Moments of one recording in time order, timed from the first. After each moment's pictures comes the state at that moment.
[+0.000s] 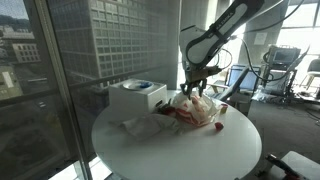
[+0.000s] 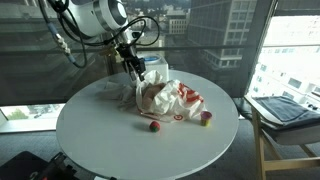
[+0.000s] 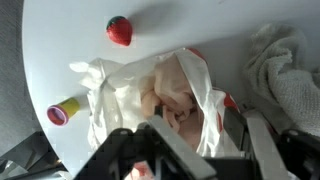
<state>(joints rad) 0.25 0.21 -0.10 -2.11 -0.37 2.29 0.67</state>
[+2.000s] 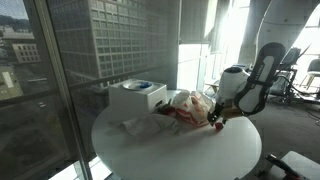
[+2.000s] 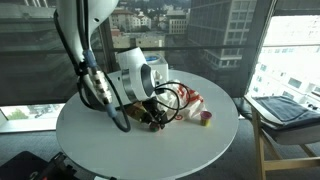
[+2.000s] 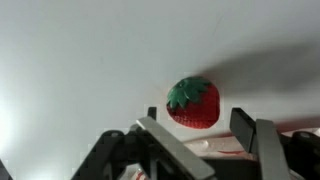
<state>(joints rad) 0.07 0.40 -0.30 -2.49 -0.72 3.11 0.80</state>
